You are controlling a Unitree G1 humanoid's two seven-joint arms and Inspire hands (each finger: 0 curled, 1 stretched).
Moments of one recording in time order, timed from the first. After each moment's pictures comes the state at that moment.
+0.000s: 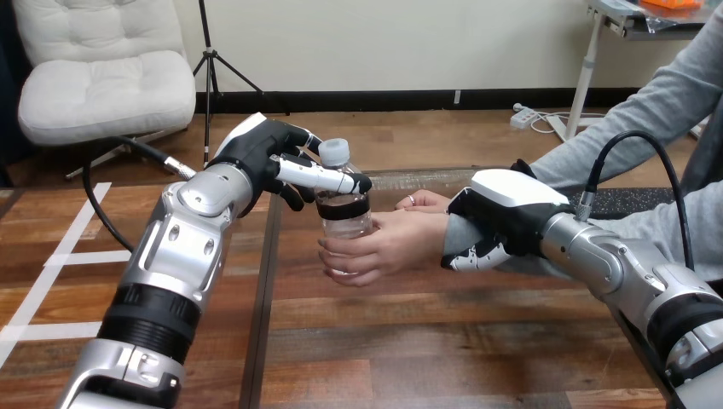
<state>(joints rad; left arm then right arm) -0.75 0.27 -0.14 0.49 0.22 0.48 -0.29 -0.86 -0.44 0.50 1.24 -0.63 -0.49 0.05</state>
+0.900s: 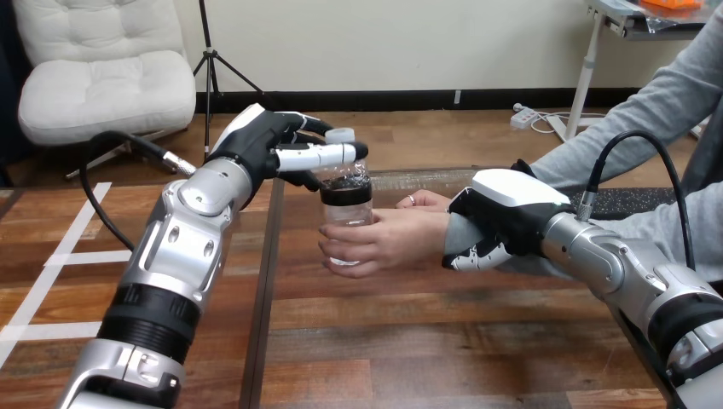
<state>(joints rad) -0.75 0.27 -0.14 0.49 0.23 0.44 -0.26 -0.86 -0.44 0.50 1.24 -0.63 -0.49 0.05</state>
